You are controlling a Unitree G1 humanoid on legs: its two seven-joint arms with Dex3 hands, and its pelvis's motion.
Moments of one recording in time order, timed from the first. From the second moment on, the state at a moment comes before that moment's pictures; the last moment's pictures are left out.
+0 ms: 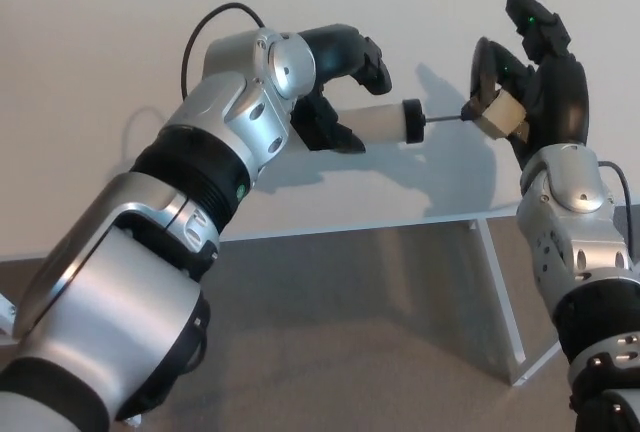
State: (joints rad) left_arm -1.12 0.12 -0.47 1.00 0.54 0.20 -0.47; right_arm -0.71 -0.05 -0.15 0.86 0.09 -0.22 -0.10
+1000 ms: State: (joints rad) left_arm -1.08 0.14 -0.46 1.00 0.53 0.14 -0.32; right_arm -0.72 0.00 -0.34 0.69 0.30 -0.20 0.00
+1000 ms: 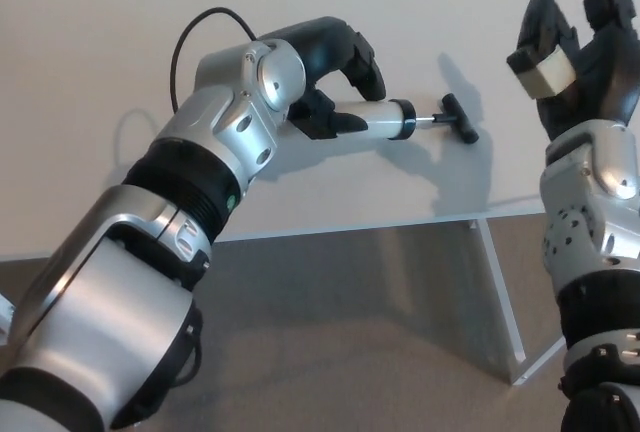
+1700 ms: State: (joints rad) left_arm -1.05 0.30 -0.45 1.02 0.53 0.02 -0.28; right_arm -0.61 -0.08 -0.32 0.52 0.37 -0.11 0.11
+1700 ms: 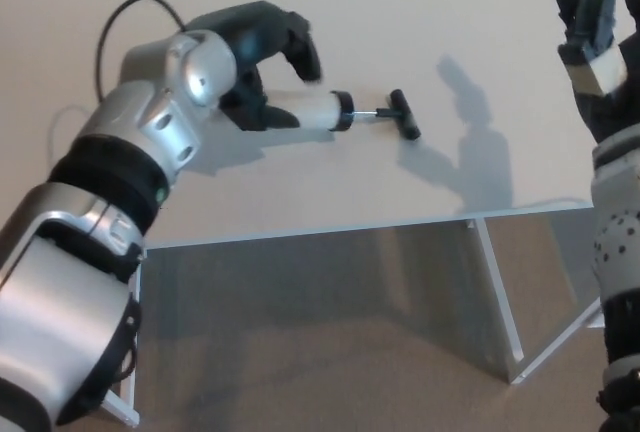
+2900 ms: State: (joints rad) left_arm -0.91 0.44 -0.34 0.69 0.50 -0.02 -0.31; right_arm -0.37 -0.18 -0.28 0.03 0.40 -0.01 0.18
